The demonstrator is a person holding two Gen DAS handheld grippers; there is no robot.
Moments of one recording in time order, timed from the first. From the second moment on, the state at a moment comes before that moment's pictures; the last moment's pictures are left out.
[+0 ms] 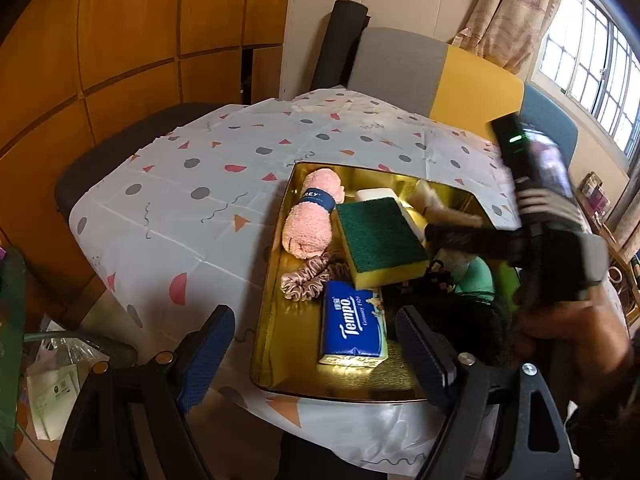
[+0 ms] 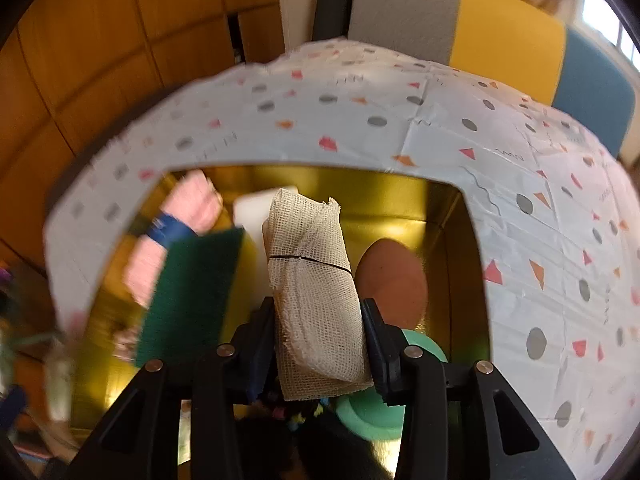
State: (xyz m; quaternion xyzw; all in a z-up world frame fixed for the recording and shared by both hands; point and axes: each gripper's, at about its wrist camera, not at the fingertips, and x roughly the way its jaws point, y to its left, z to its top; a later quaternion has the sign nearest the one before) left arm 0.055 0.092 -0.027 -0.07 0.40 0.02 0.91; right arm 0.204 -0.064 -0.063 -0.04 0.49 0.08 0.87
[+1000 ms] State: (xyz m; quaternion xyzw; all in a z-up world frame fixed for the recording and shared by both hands) left arm 0.029 0.071 -0.008 -0.05 0.36 0.04 0.93; right arm 0.099 -0.114 -0.016 -0.01 0.36 0.05 0.93
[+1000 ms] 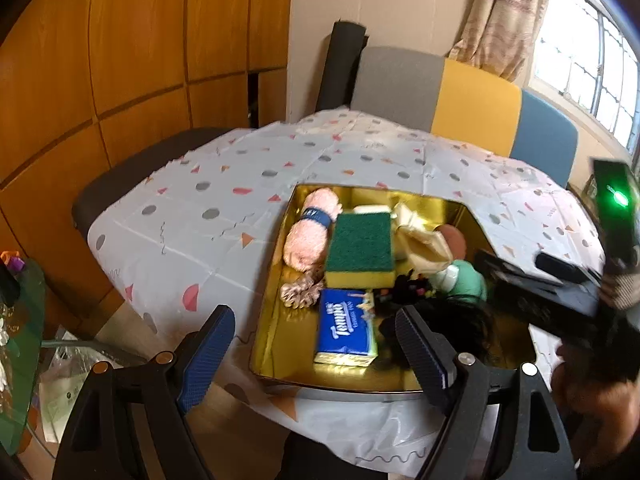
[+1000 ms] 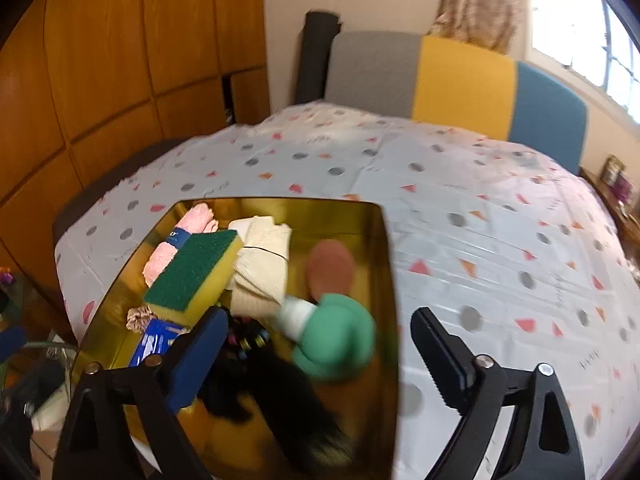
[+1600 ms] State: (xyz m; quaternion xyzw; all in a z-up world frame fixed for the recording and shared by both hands) left arm -0.004 0.037 0.005 -0.02 0.31 0.06 0.95; right arm 0.011 -0.135 -0.003 0.00 0.32 0.03 0.95
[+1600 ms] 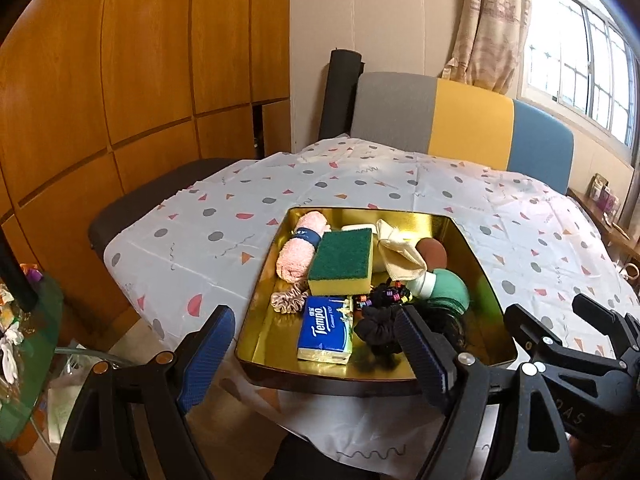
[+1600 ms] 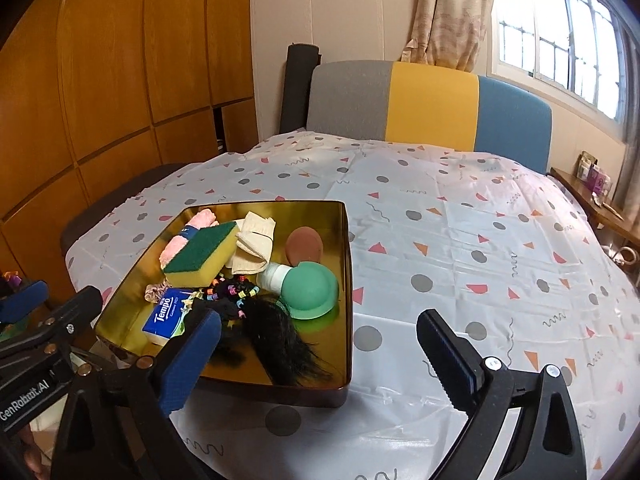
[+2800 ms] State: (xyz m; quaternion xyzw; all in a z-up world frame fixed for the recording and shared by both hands) left arm -0.002 0.041 0.002 -0.02 0.32 0.08 0.95; right arm 0.010 -0.133 0.001 -0.01 0.31 0.03 0.95
